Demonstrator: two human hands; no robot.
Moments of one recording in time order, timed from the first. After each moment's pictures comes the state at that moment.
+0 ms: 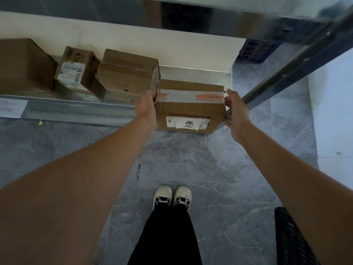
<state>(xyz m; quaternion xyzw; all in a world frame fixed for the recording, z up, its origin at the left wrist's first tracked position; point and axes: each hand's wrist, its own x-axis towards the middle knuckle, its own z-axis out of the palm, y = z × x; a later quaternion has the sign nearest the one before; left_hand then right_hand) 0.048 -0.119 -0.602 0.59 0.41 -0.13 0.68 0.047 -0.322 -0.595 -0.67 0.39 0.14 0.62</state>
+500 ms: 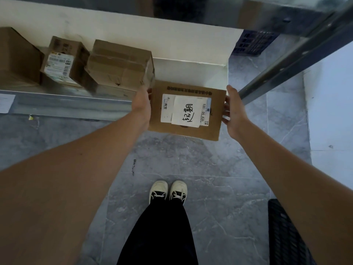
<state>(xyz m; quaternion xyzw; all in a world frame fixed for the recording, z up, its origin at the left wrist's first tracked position) 0.053 -0.122 -0.611 0.61 0.38 -0.17 0.67 0.045 -0.333 -0.605 -0.64 0.42 0.17 0.62</state>
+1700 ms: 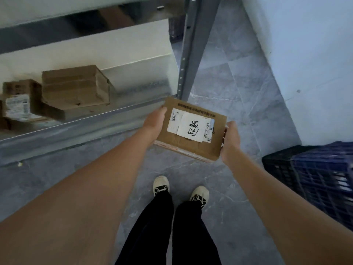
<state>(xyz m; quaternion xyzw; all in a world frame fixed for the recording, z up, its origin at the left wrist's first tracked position) -0.014 -0.242 -0.598 0.75 0.17 -0.37 0.52 -0.116 -0.415 -0.612 -0.45 0.63 0.02 0.63</state>
